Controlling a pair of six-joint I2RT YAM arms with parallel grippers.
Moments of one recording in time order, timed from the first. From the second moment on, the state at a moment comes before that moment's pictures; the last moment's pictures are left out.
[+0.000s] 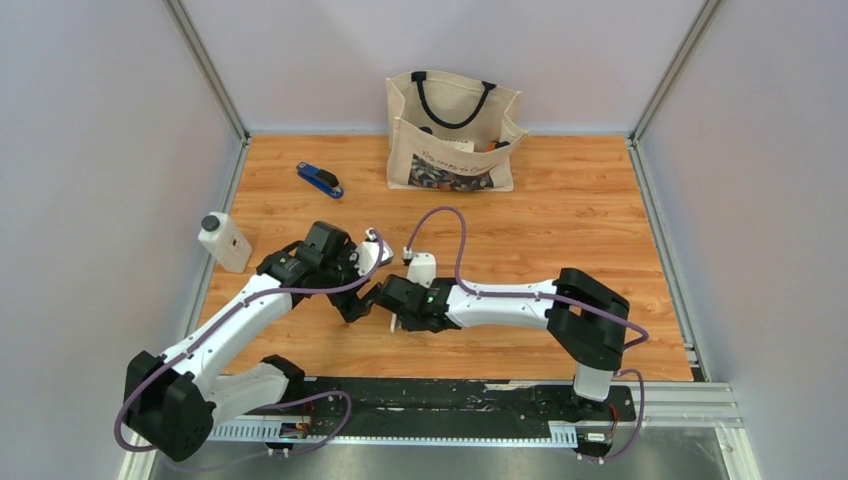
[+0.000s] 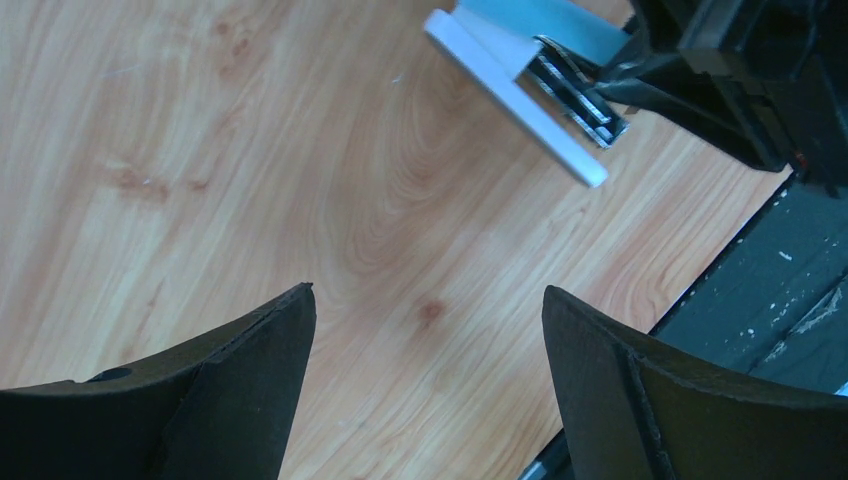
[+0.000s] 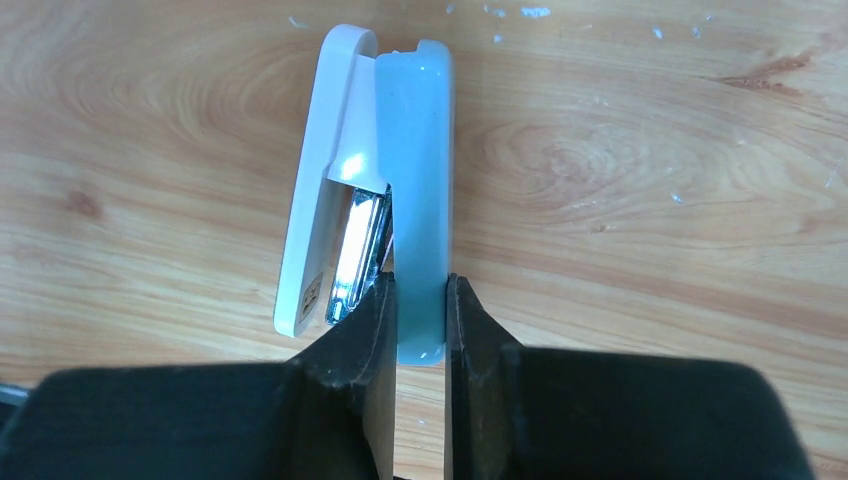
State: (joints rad) left arm -0.51 1.08 0.83 -0.80 0.27 0.43; right arm 1.22 1.80 1.16 -0.49 0.38 1.03
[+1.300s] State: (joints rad) left arm -0.52 1.16 0.74 -0.61 0.41 0.44; right arm 1.17 1.77 1.29 -0.52 0.39 1.14
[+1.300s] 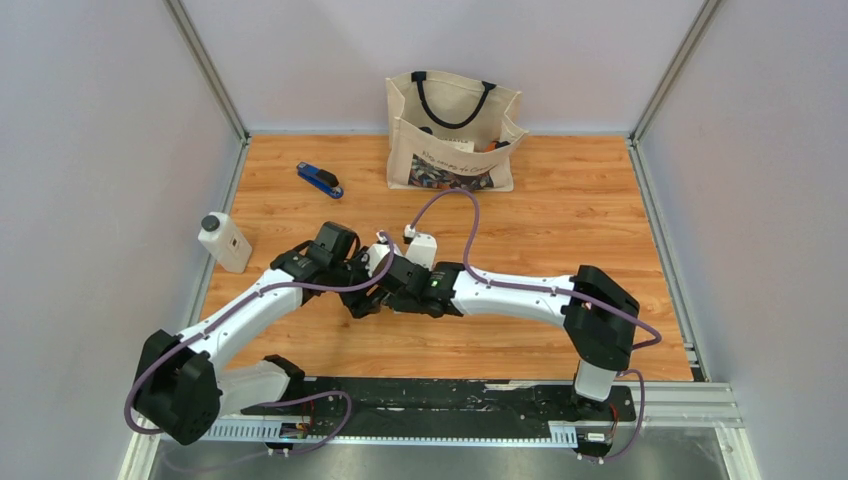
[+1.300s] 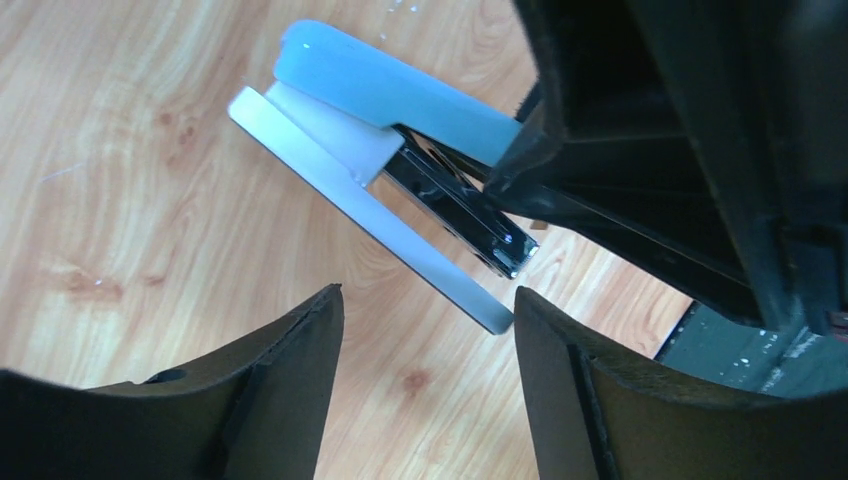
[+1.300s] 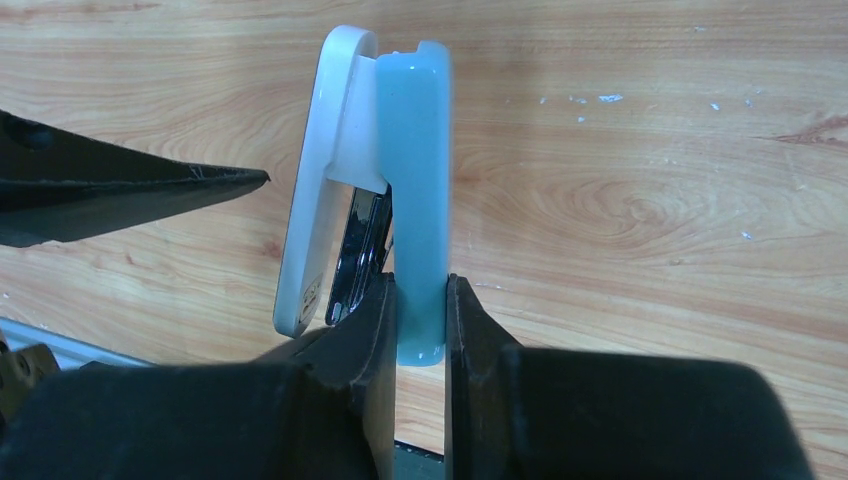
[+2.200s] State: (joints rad) left arm -0.52 0.90 0.69 -0.65 0.12 0.58; right arm 1.23 1.61 1.06 -0.21 0.34 0.81
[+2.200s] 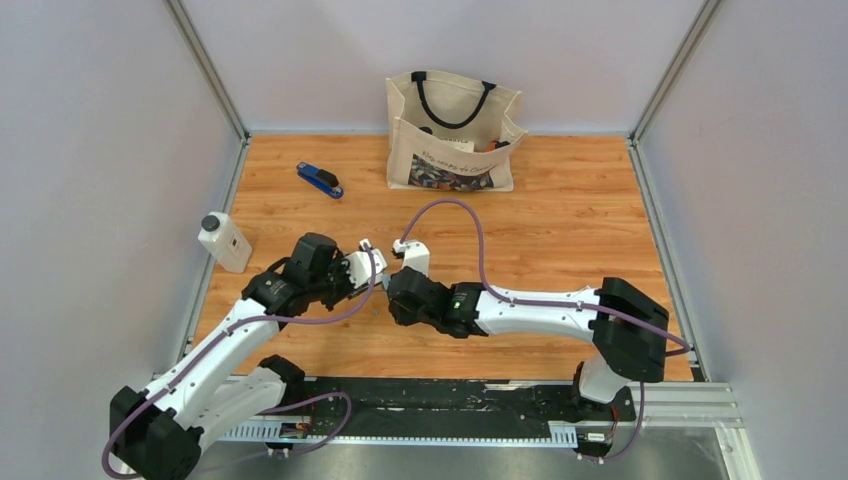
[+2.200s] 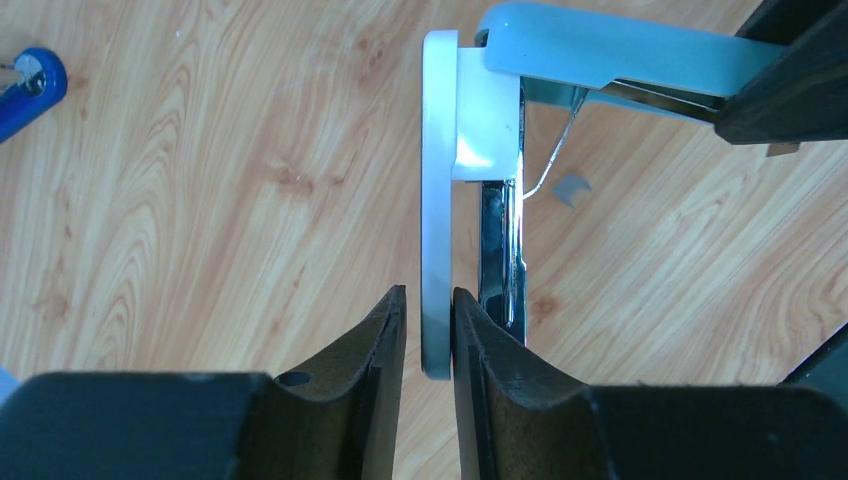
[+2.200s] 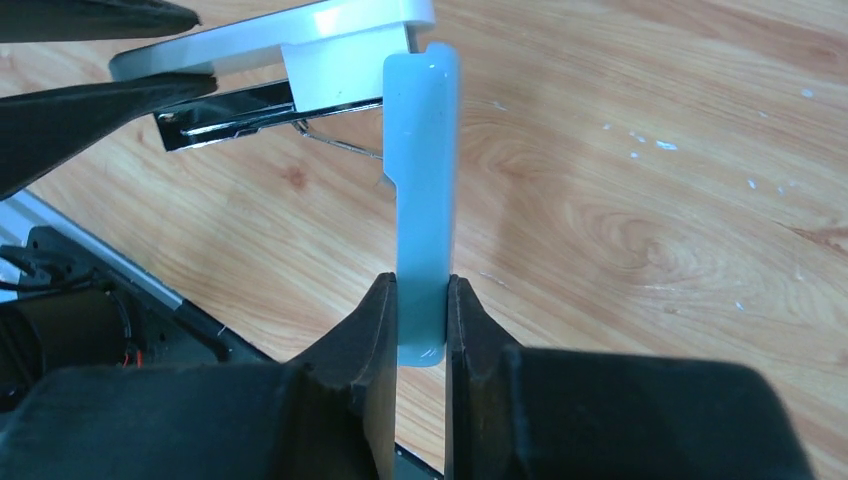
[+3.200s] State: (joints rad) left arm -0.48 0.75 1.08 -1.00 0.29 0.37; right arm 1.20 1.81 1.41 -0.38 0.39 0.62
